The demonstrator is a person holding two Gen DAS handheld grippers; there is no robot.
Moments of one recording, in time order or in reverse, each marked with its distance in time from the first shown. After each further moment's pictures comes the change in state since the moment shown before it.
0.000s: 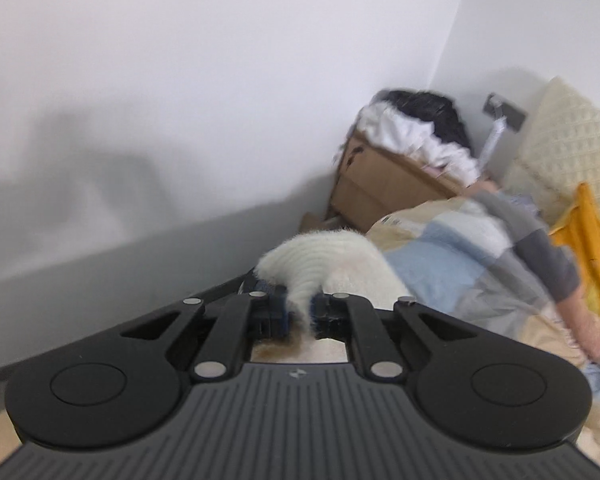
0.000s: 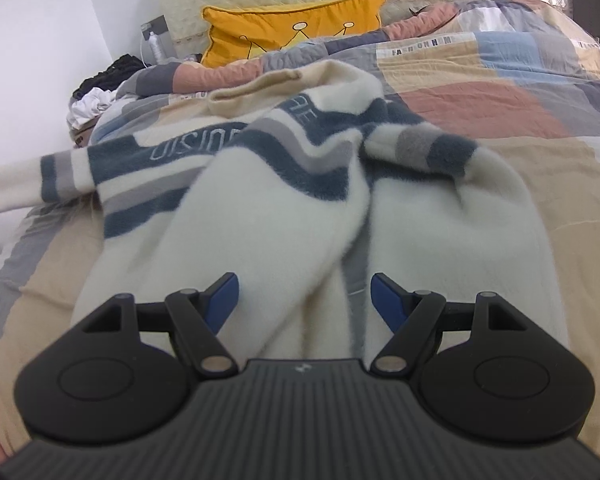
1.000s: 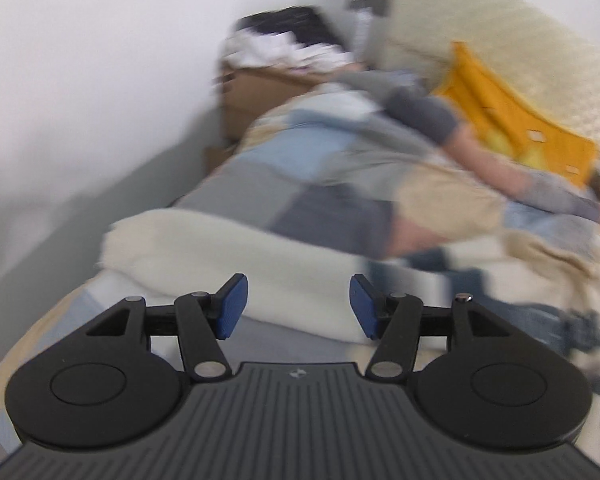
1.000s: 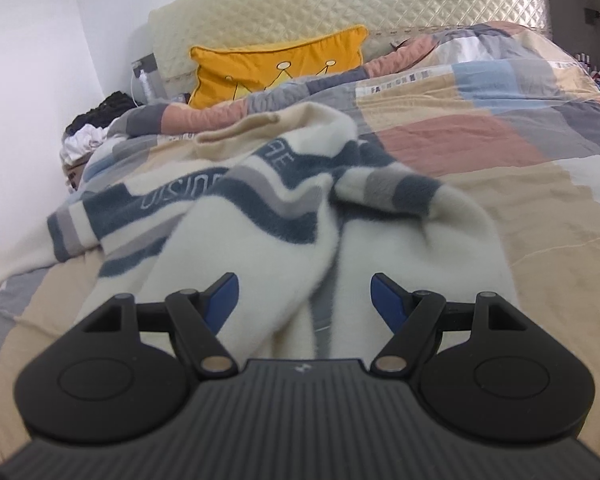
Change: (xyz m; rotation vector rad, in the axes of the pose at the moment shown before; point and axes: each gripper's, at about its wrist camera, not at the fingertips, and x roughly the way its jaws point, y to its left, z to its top) left arm -0.119 -0.122 -0.101 0.355 0.170 -0.233; right arm -0.025 -0.018 0.005 0.028 -0.122 -0.025
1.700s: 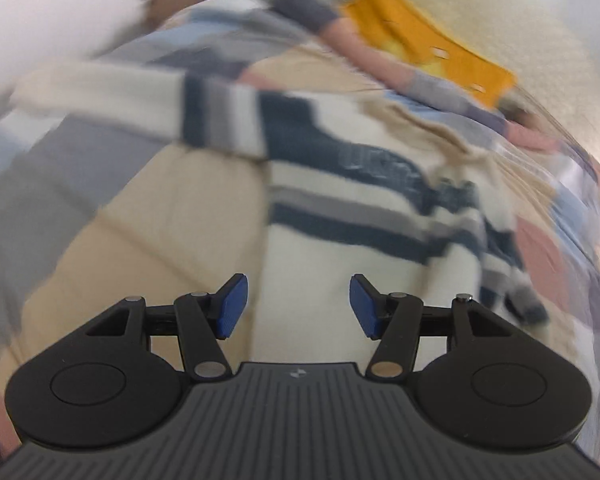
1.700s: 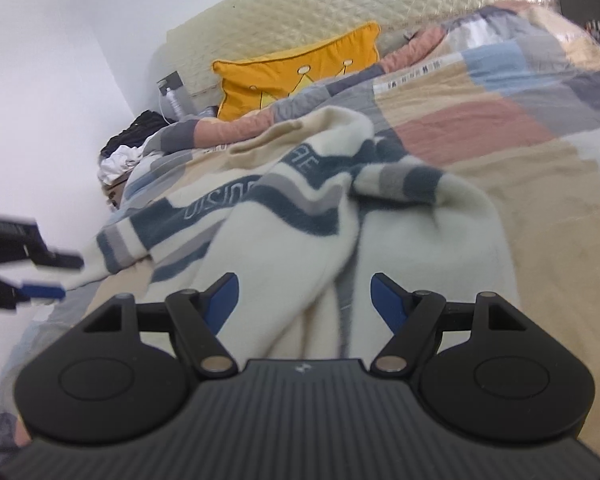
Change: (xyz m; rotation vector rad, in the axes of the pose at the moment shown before) left arm -0.041 -0.138 -0.170 -0.117 0.187 -0.161; right arm -0.031 -0.019 -0.001 0.106 0.020 0.146
